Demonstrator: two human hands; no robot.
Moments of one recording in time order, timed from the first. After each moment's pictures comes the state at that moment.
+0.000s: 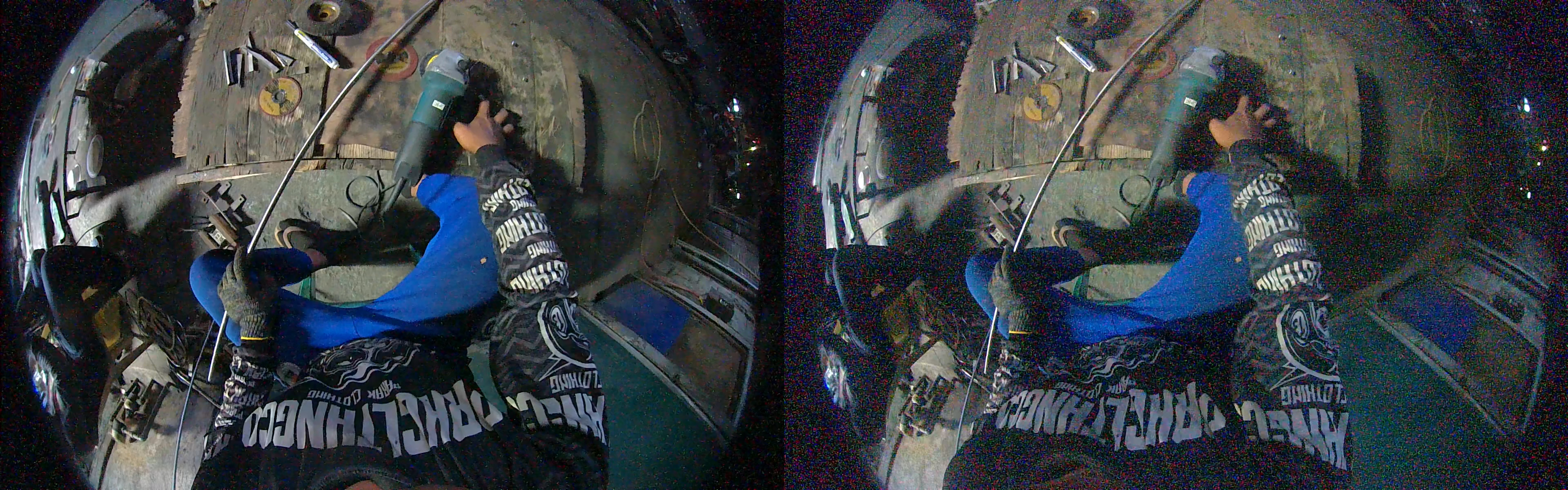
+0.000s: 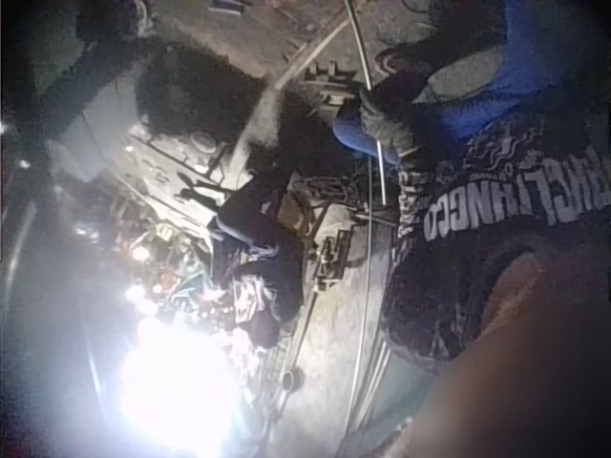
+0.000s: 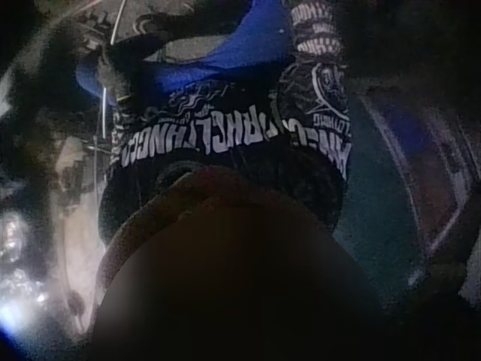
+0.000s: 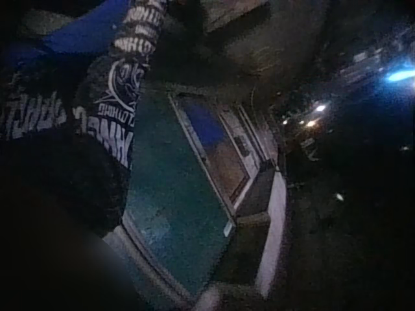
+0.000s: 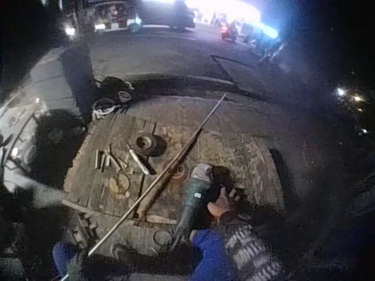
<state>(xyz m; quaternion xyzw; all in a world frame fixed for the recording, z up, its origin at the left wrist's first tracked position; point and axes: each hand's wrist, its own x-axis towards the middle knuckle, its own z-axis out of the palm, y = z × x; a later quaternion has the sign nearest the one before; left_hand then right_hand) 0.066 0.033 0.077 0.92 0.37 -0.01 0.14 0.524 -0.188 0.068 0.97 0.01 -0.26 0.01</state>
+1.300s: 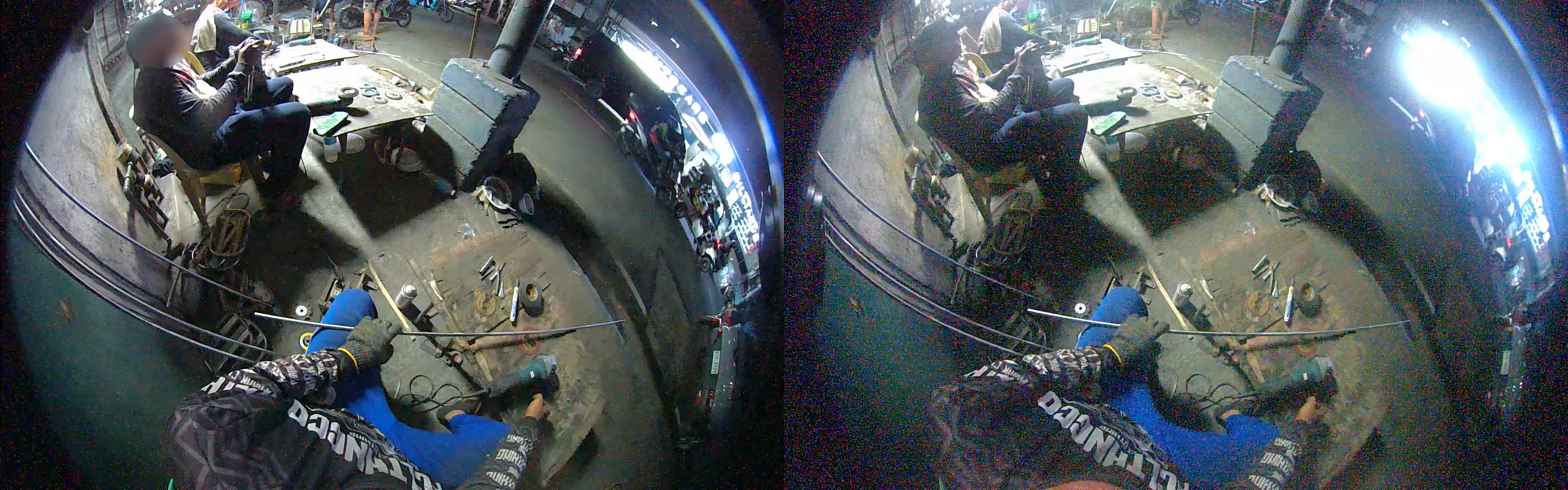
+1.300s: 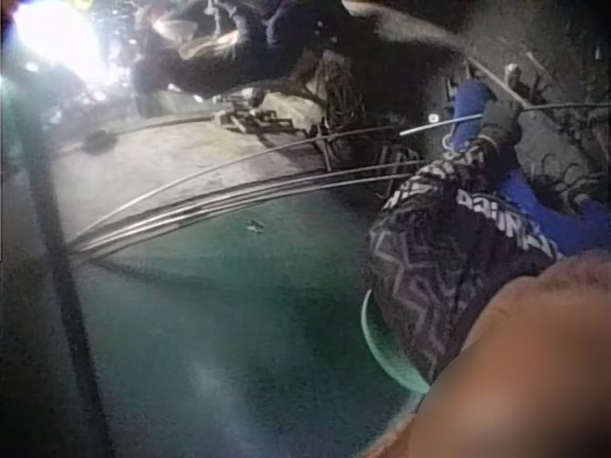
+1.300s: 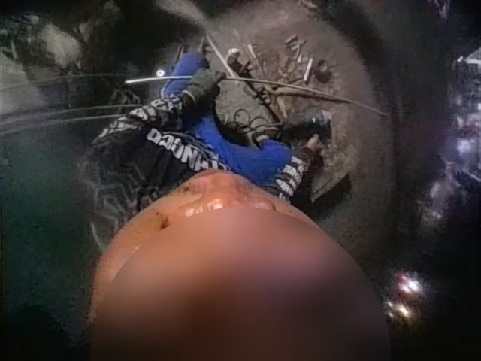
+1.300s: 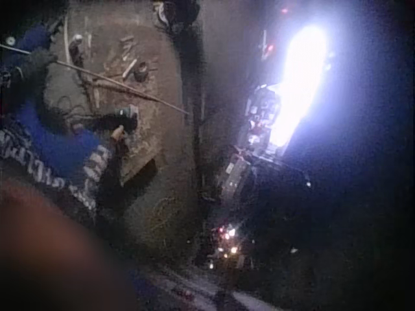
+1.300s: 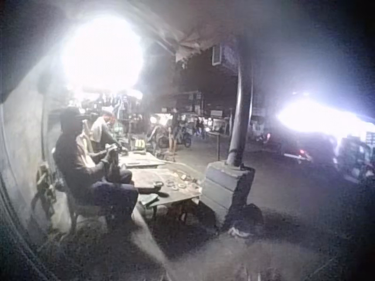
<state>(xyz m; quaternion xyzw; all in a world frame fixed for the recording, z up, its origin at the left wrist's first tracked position) 0.116 -0.002 0.063 0.89 0.38 0.00 0.24 0.612 -0.267 0.009 0.94 -0.01 -0.07 -0.34</state>
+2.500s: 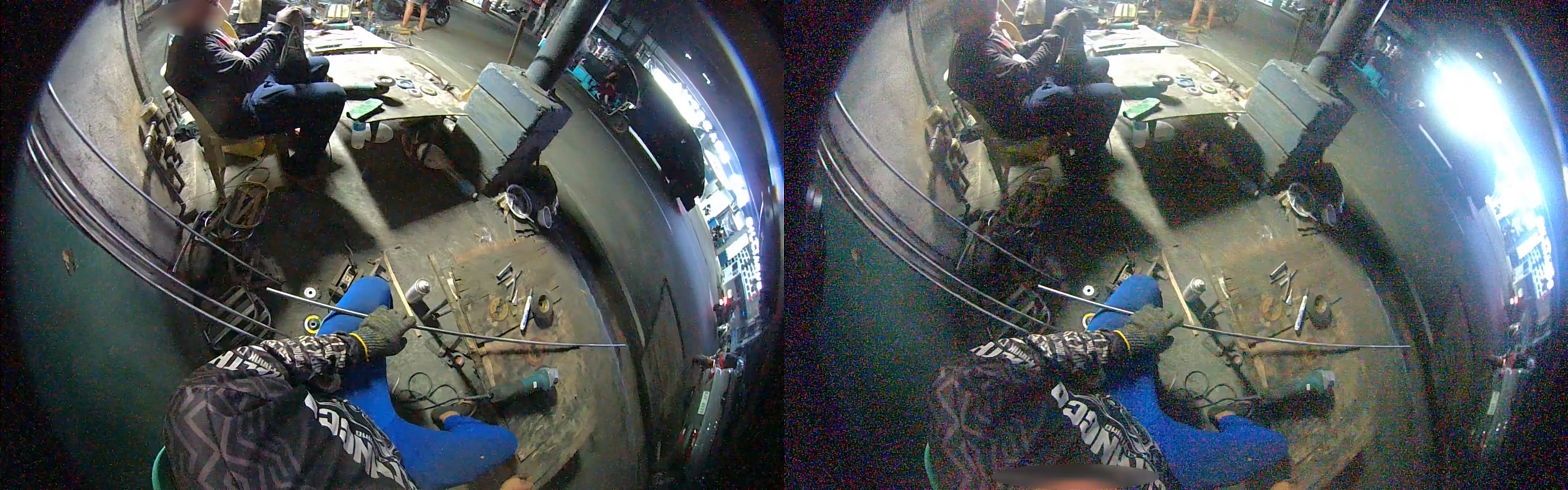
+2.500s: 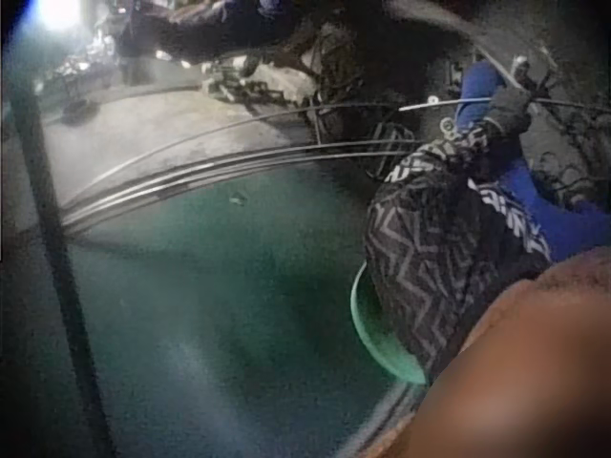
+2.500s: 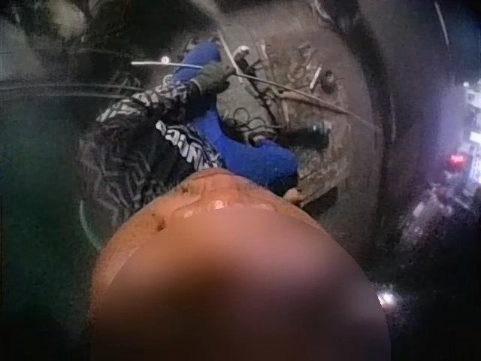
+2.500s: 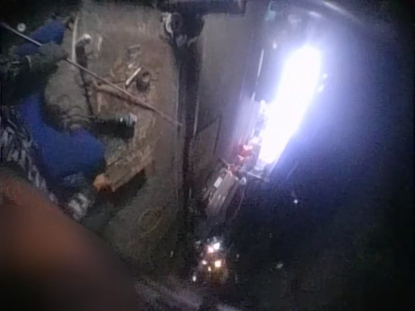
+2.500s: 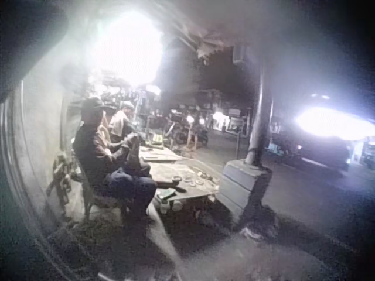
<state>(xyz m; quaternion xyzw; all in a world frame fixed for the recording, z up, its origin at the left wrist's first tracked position) 0.127 -0.007 0.083 0.87 0.41 -0.01 0.26 0.515 -0.391 0.133 0.95 0.25 -0.07 -0.19</state>
